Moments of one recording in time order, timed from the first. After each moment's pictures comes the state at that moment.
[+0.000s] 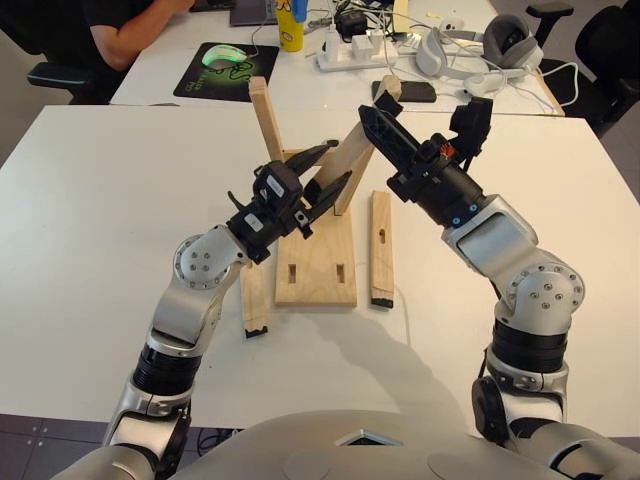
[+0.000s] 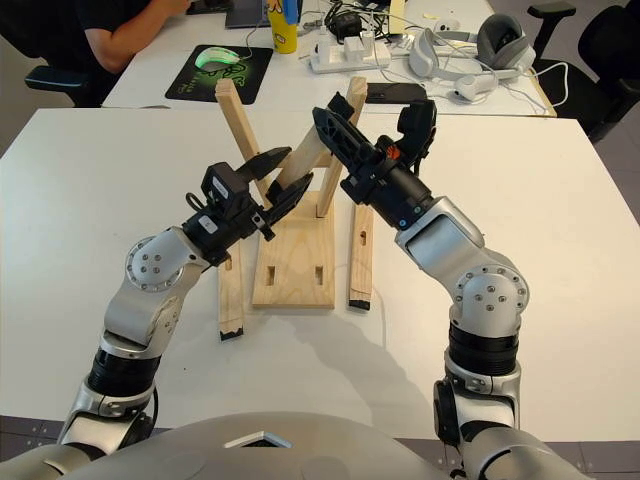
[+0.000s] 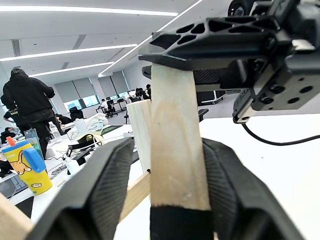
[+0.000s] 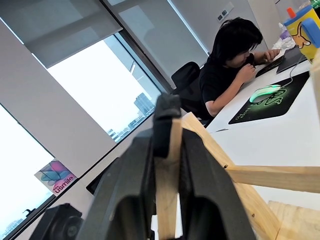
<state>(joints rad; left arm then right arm) -0.19 0.29 -0.23 -0.40 -0.18 0.16 -0.49 -0.31 -0.26 -0.10 -0.46 1.41 0.72 -0.07</state>
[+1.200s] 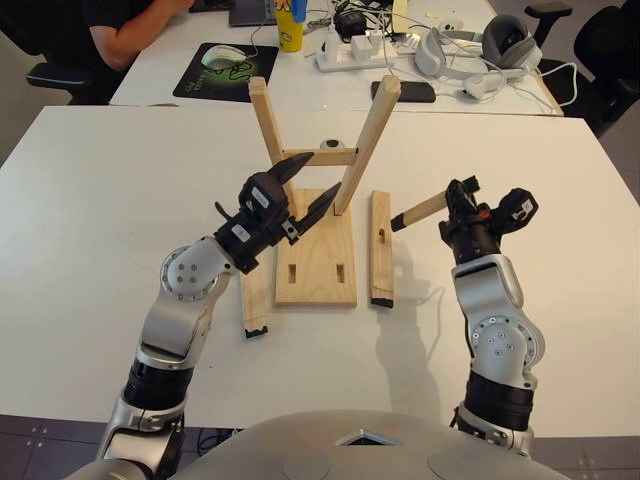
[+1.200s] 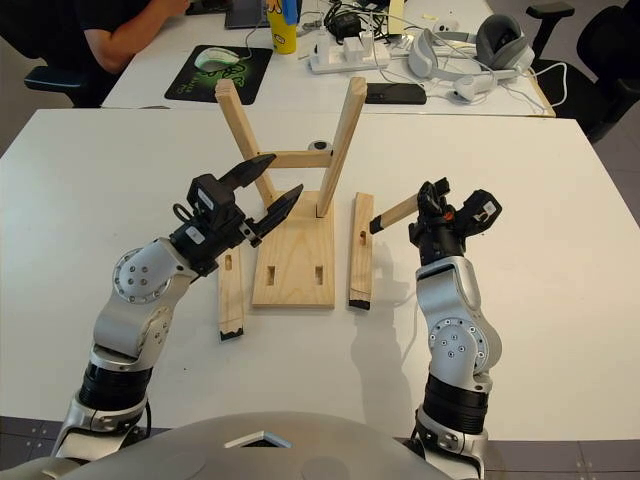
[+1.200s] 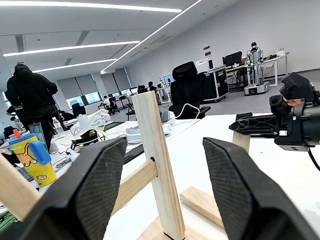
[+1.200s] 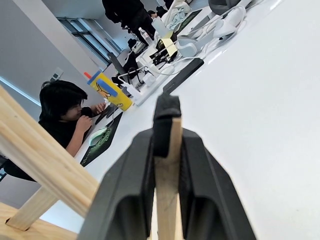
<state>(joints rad) -0.13 0.31 -0.18 -0.44 -0.19 0.15 -0.51 -0.01 -0.01 -0.21 -0.44 0.83 0.48 -0.30</state>
